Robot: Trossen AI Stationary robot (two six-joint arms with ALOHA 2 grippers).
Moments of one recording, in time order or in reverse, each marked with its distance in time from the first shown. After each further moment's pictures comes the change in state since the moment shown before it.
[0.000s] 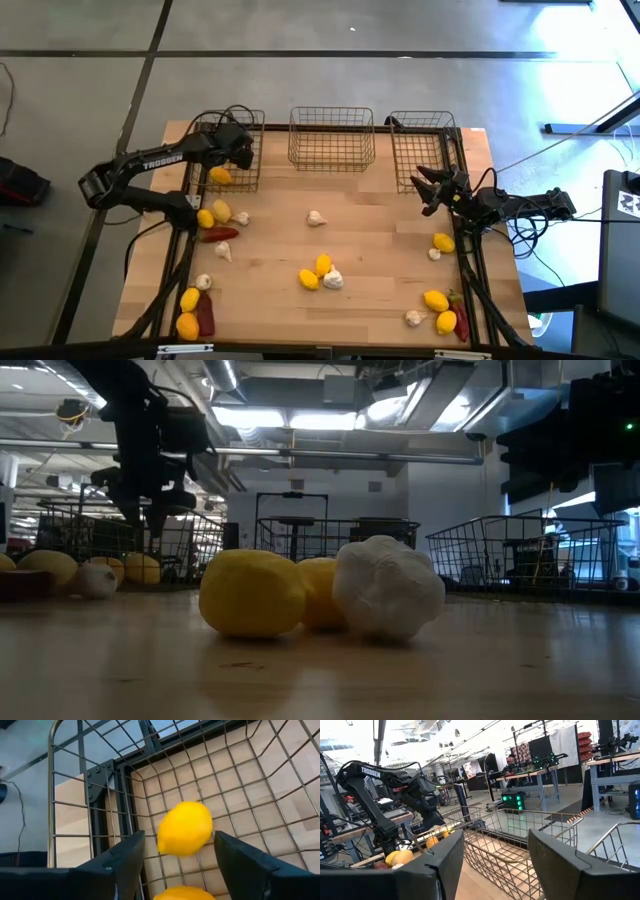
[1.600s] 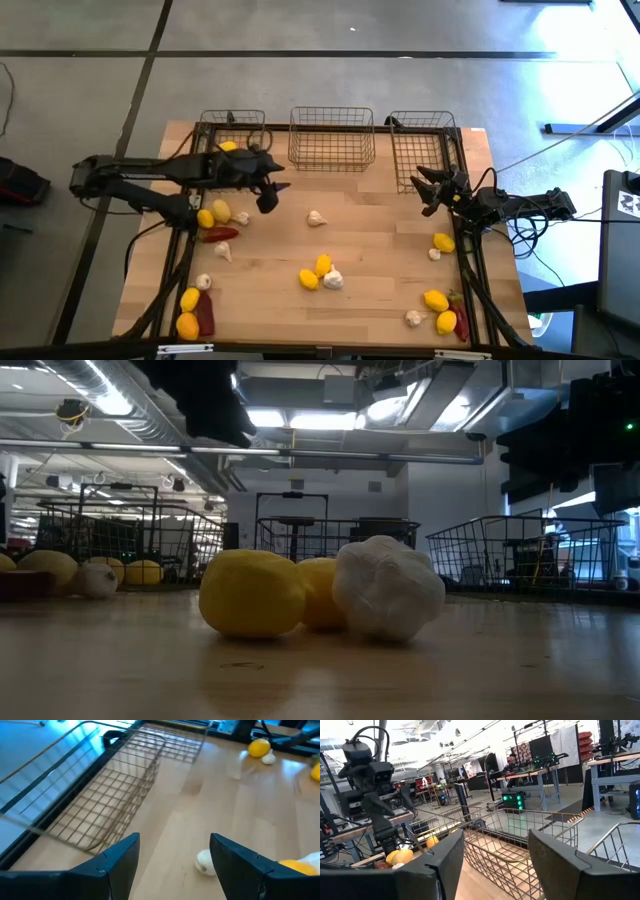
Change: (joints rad) left arm -0.580 -0.107 0.132 0.411 0.387 0.322; right arm 0.000 0.000 0.000 -0.002 -0.003 0.000
